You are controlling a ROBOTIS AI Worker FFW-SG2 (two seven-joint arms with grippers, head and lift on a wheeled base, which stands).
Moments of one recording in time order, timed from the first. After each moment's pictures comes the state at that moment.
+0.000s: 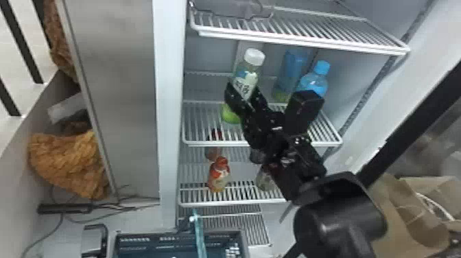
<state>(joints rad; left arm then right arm) 0.33 0.27 -0.14 -1.90 1.25 1.10 -0.51 0.06 -0.16 0.12 -1.98 -0.22 0.28 0.10</state>
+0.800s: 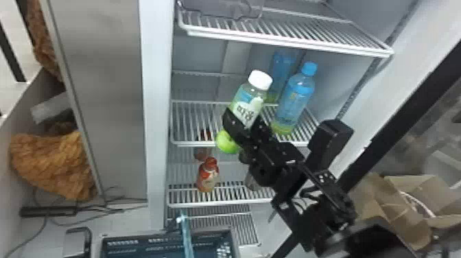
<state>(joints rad) 0.33 0.27 -0.14 -1.90 1.25 1.09 -0.52 0.36 -0.15 0.03 -2.33 -0.32 0.43 0.14</state>
